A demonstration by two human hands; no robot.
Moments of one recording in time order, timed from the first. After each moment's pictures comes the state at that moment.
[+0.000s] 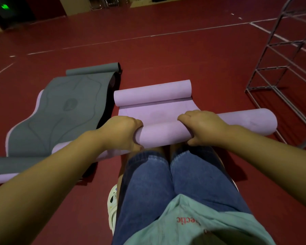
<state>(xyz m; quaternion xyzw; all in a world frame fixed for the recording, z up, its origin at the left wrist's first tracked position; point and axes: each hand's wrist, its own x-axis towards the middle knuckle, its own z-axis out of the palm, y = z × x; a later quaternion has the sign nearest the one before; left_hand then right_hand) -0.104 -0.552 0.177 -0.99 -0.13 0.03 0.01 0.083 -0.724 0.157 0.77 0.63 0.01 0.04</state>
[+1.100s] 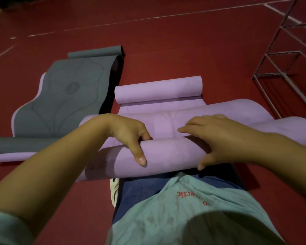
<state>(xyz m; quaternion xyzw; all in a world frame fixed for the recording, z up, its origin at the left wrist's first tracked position) -0.111 -0.580 0.177 -0.86 -0.14 0.39 -0.31 0.038 -0.789 0.169 0.72 0.69 -0.10 0.04</state>
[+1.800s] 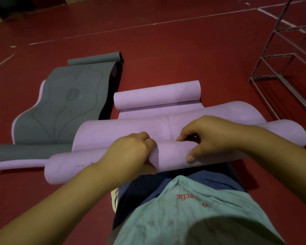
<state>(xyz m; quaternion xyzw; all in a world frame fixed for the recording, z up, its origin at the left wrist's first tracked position) -0.159 -0.641 0.164 -0.99 -0.11 0.03 0.00 0.047 -0.769 0.170 0.73 0.64 -0.21 -0.07</state>
